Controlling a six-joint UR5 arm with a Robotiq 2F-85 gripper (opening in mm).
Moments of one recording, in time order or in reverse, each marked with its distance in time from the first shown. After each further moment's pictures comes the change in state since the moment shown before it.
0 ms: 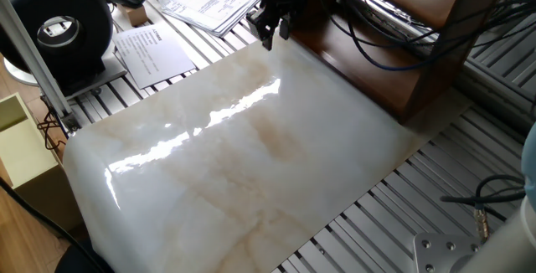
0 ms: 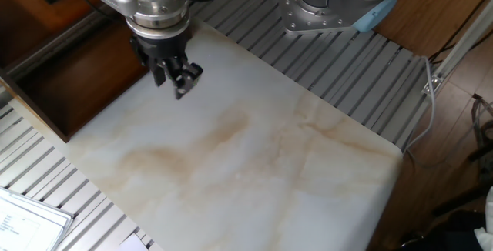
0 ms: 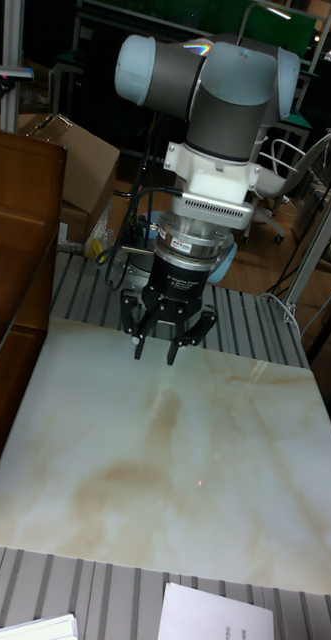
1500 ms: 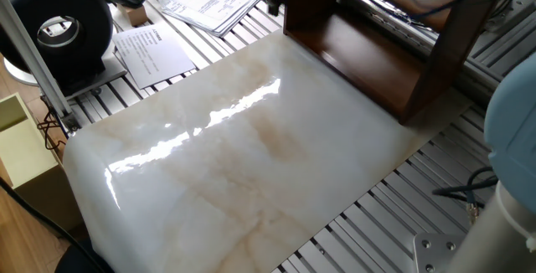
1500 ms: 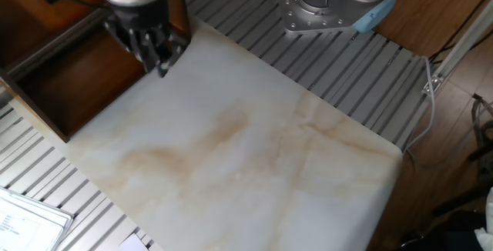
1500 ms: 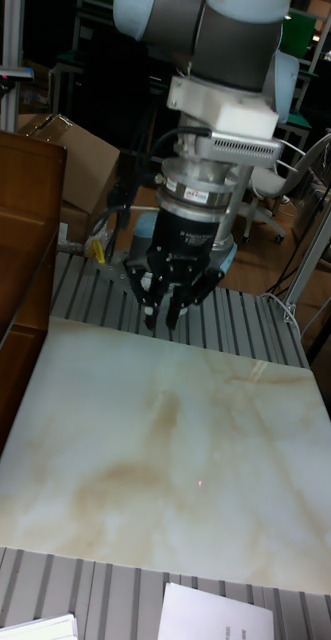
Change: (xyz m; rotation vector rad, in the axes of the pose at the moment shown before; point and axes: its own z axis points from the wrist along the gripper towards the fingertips) arm 0.005 -0.019 -0.084 -0.028 0.074 -0.351
